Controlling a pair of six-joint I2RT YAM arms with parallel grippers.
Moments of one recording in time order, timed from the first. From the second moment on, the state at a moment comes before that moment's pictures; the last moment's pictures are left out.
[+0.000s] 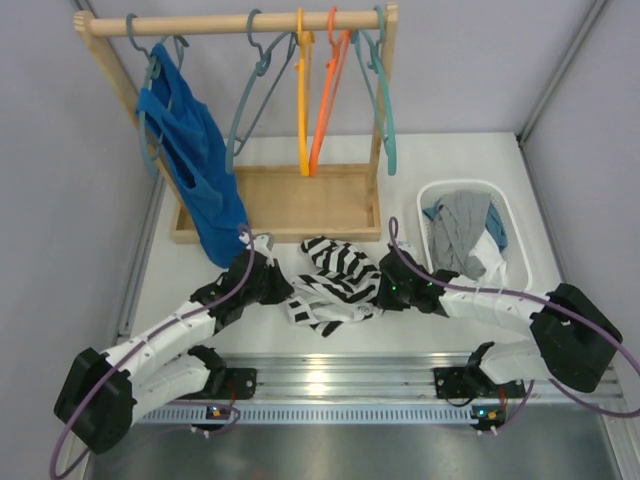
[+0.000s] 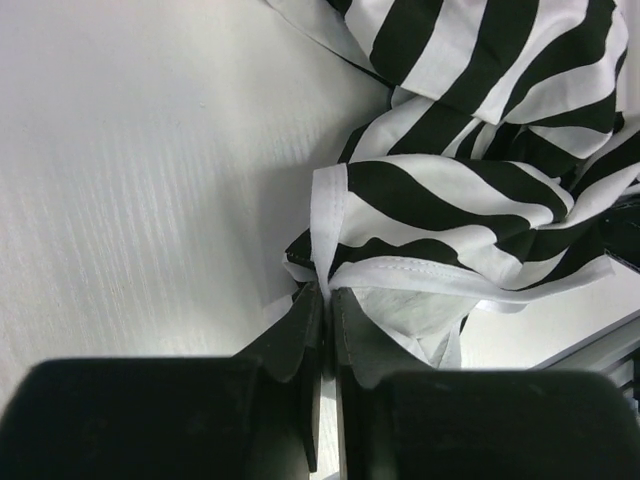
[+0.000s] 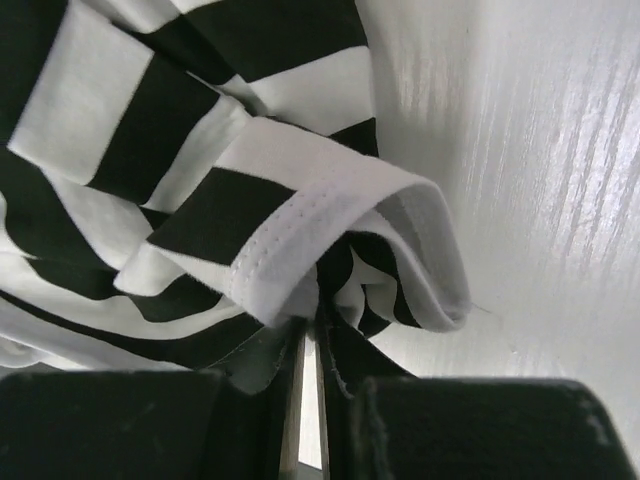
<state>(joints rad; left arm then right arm) -0.59 0.97 0.44 -0.18 0.04 -0.64 0.81 1.31 0.58 -0.24 0.10 0.84</state>
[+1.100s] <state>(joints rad) -0.59 0.54 0.76 -0.47 0.27 -0.60 0.82 0.88 0.64 -0.50 0.16 0.81</state>
